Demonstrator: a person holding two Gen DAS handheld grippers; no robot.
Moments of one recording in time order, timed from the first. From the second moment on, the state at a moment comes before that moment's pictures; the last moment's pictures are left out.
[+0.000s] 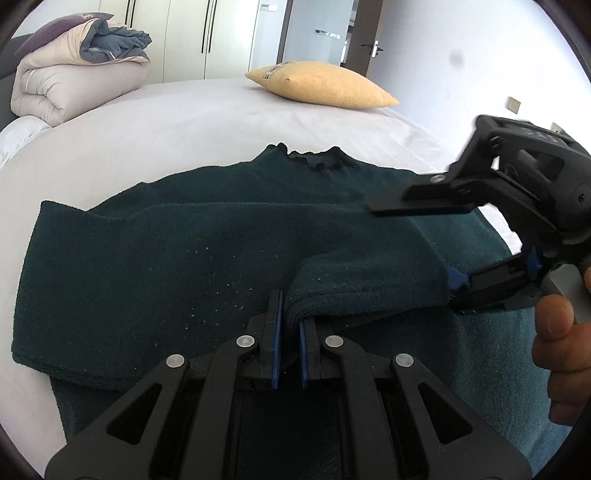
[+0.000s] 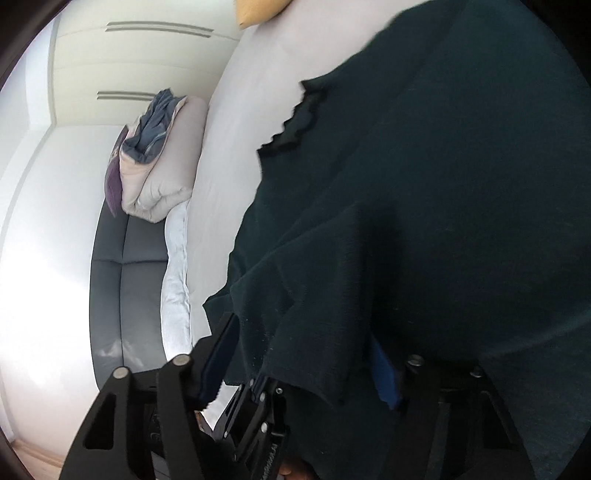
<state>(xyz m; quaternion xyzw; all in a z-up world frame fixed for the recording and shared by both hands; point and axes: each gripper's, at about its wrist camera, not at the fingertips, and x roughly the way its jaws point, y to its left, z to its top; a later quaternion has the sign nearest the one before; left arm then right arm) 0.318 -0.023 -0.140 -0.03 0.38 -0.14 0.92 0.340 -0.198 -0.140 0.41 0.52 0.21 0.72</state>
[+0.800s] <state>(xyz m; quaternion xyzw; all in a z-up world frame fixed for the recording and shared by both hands) 0.275 0.098 -0.134 -0.25 0.35 -0.08 0.90 0.333 -0.327 -0.085 0.24 0.44 0.07 0.86</state>
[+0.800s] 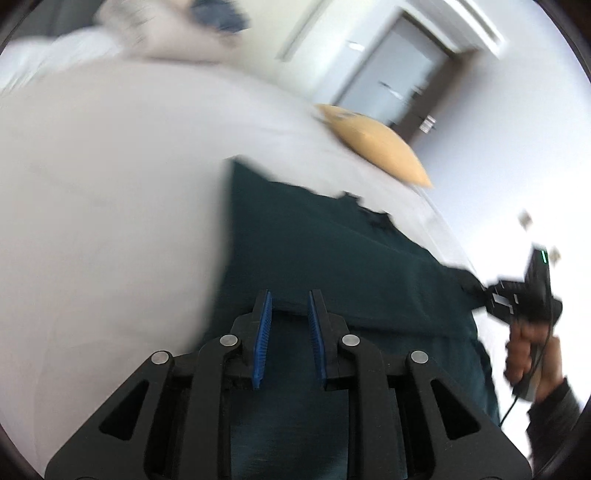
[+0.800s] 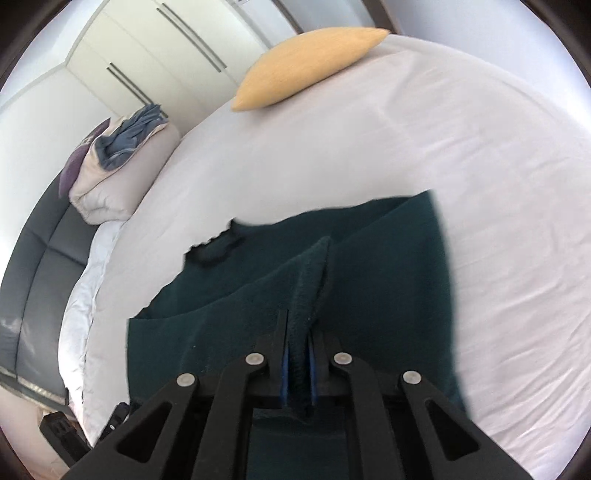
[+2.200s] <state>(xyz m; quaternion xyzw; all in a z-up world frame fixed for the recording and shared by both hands) 0.404 -0.006 -0.115 -0.08 0.37 -0.10 0.92 0.333 -0.359 -0.100 0.25 0.45 0.08 0.85</state>
